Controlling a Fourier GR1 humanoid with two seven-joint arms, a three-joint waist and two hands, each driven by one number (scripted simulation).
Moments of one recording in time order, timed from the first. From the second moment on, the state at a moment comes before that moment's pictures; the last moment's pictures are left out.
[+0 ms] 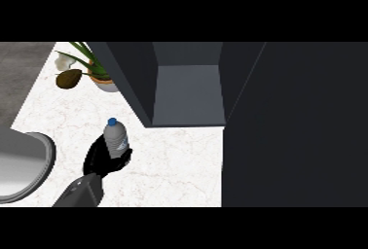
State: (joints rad) left arm -0.47 0.13 0.27 -0.25 0.26 -0.47 -0.72; right arm 0.60 -0.03 0.21 -2.17 -0.23 0.31 -0.15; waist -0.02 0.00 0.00
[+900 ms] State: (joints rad) left arm -0.27 0.14 0.27 -0.49 0.36 -0.51 -0.66; right arm 0.63 -0.04 0.20 -2.16 -0.23 0.31 -0.18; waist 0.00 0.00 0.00
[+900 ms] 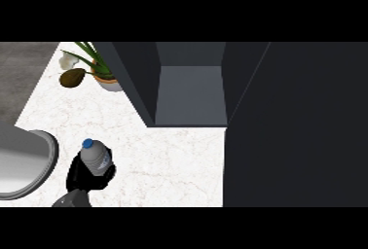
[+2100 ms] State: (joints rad) left arm -0.08 0.00 -0.06 -1.35 0.48 -0.12 -0.24; right arm 0.60 -0.03 0.27 -2.15 -0.21 0.27 -0.15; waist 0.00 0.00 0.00
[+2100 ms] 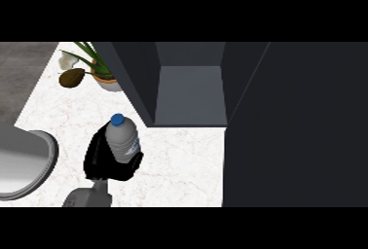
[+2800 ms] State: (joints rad) left arm -0.46 0.00 -0.24 -1.26 0.42 0.30 -0.16; right arm 0.58 -0.04 0.28 -2.14 -0.23 0.26 -0.15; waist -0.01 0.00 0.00
